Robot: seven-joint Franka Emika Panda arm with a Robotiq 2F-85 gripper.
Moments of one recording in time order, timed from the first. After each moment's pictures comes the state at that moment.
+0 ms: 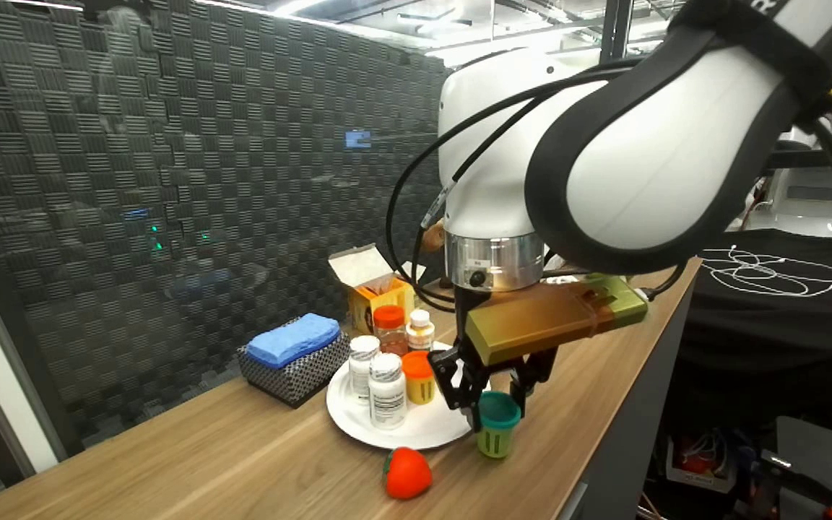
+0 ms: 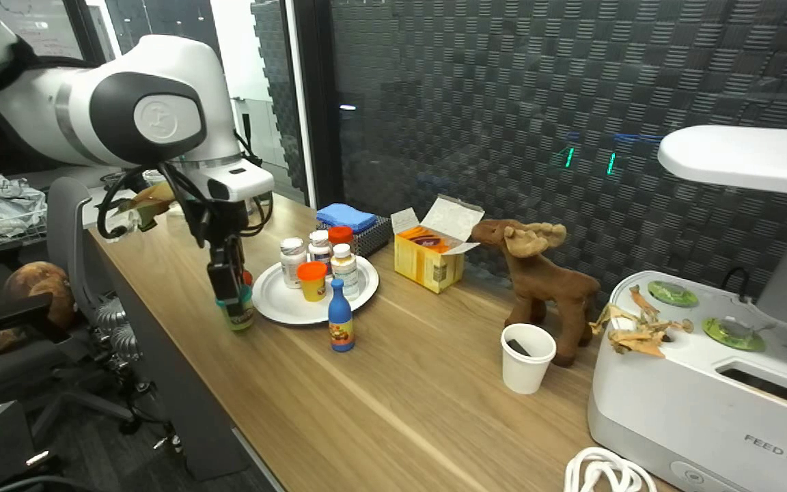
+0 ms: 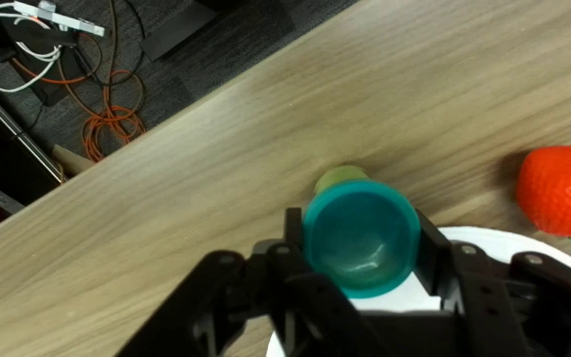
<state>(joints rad) 0.22 0.14 0.08 -2.41 -0.13 2.51 0.91</state>
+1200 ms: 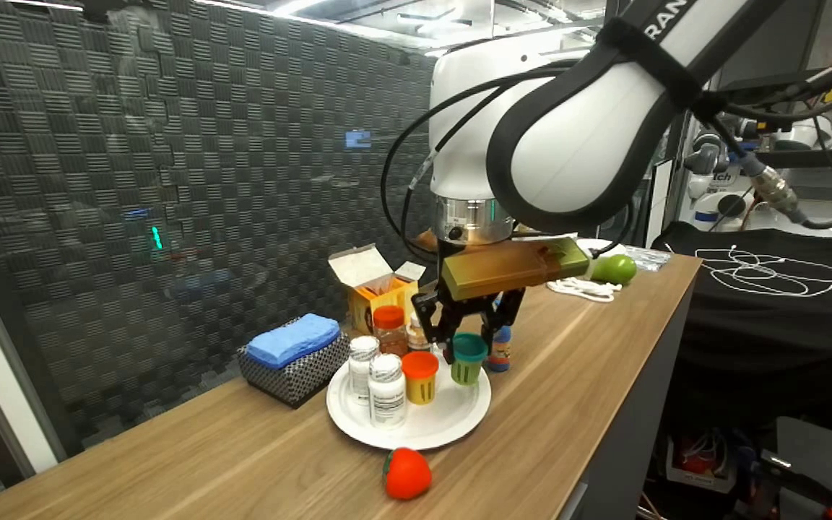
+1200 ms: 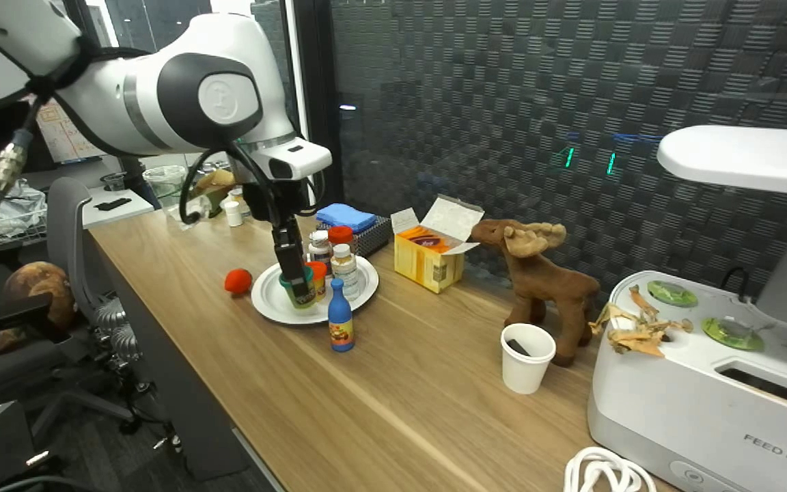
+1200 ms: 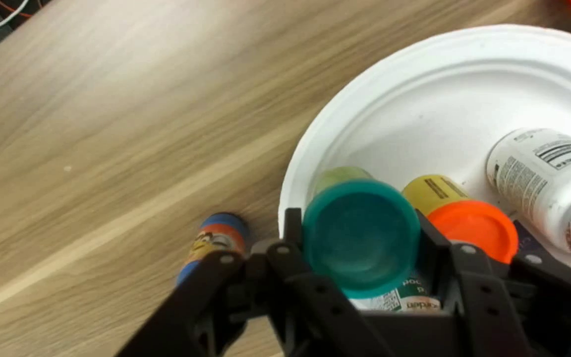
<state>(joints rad) 0.16 0.20 0.01 -2.27 -0.22 2.53 0.88</state>
